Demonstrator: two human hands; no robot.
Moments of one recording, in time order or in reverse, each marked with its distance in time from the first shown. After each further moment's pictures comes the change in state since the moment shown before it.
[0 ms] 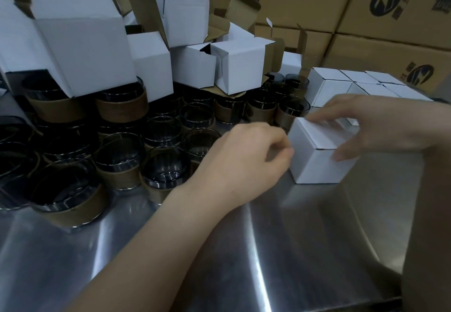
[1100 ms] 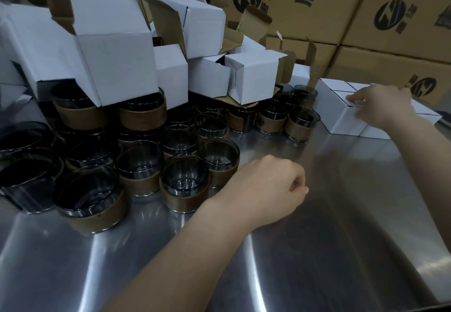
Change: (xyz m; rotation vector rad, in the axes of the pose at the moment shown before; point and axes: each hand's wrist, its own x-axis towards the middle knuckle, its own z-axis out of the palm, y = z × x) left_hand -0.001 -0.009 0.018 0.064 -0.299 -0.039; right_hand 0.102 0.089 0.011 -0.229 0.517 0.356
